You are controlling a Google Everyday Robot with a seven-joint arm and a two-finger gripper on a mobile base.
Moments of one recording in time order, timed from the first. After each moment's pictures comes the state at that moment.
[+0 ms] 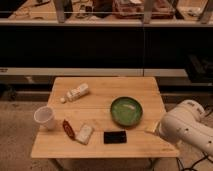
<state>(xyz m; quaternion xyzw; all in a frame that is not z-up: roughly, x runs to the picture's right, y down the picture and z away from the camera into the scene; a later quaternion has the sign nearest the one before) 0.263 0.219 0.658 -0.24 -0.09 -0.48 0.84</state>
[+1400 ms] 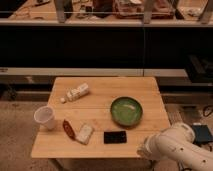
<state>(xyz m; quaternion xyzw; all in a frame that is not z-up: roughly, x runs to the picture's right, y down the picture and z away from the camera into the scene) 0.171 0.297 0.684 -0.17 -0.23 -0.43 0.86</state>
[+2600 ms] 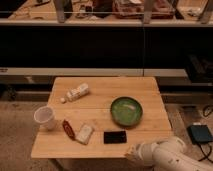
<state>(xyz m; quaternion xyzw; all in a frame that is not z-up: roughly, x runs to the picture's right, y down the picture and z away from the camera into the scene) 0.109 0.323 0.719 -0.07 -0.30 -0.39 0.87</state>
